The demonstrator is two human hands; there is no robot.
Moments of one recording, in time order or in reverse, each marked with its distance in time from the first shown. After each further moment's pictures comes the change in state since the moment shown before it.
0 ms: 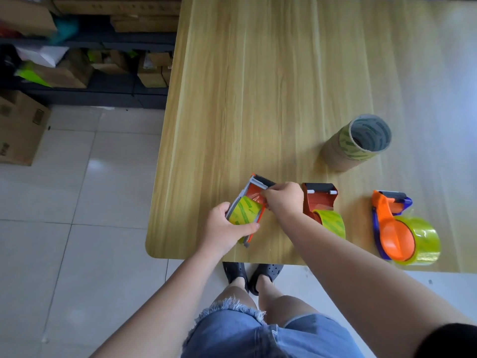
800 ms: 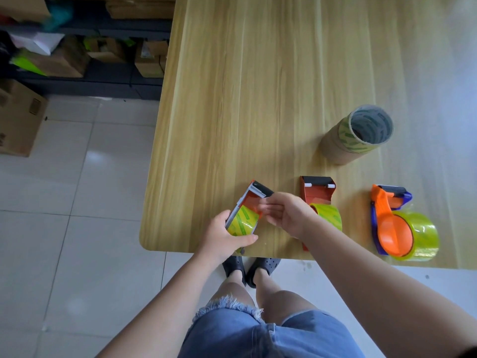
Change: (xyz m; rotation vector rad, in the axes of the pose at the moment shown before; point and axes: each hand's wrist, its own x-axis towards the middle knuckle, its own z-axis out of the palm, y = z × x) left_hand -0.010 -0.026 0.013 0.063 -0.091 -0.039; right_hand 0.005 0.034 -0.023 0.547 -0.484 0.403
